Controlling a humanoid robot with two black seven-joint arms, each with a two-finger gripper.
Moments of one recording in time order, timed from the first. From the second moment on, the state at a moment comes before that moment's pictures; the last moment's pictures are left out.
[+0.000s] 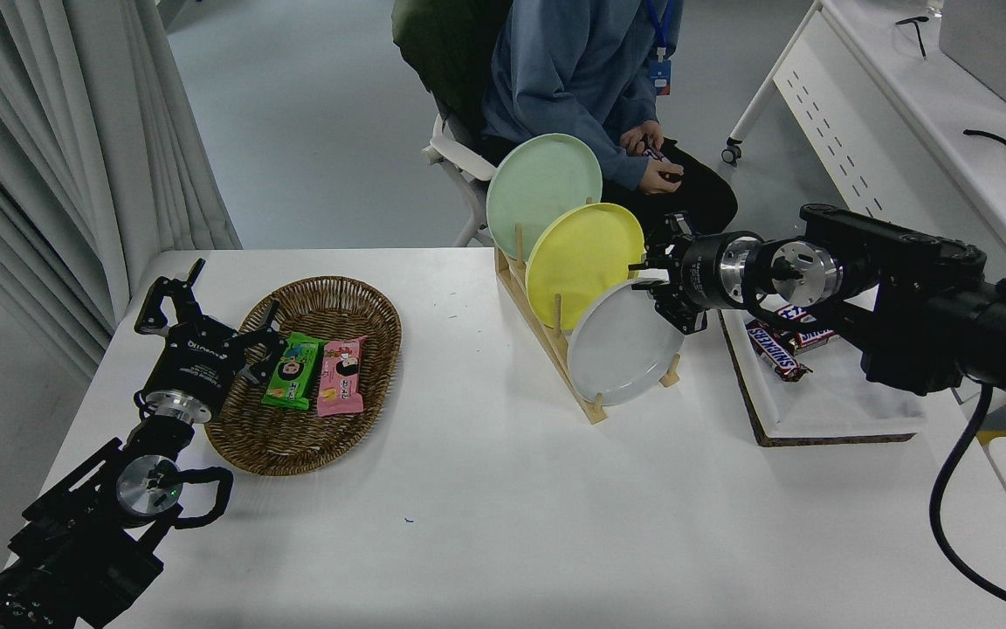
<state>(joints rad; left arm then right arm) -0.50 0.26 -1.08 -0.53 0.16 -0.58 -0.44 1.31 -0.27 -0.16 0.68 0.35 0.05 -0.30</state>
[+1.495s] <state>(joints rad) -0.50 0.26 -1.08 -0.53 0.16 -0.58 -0.44 1.30 -0.24 -0.16 0.65 0.35 0.06 -0.30</state>
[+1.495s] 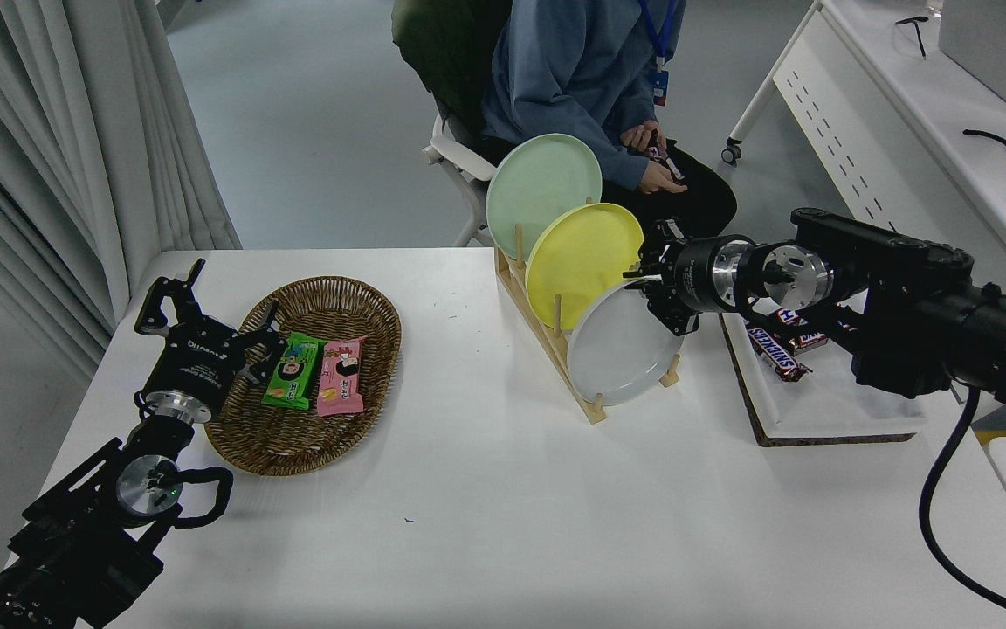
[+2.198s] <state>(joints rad) -0.50 0.26 -1.08 -0.53 0.16 -0.58 -0.44 1.39 -0.34 -0.03 0.67 0.35 0.07 -0.41</state>
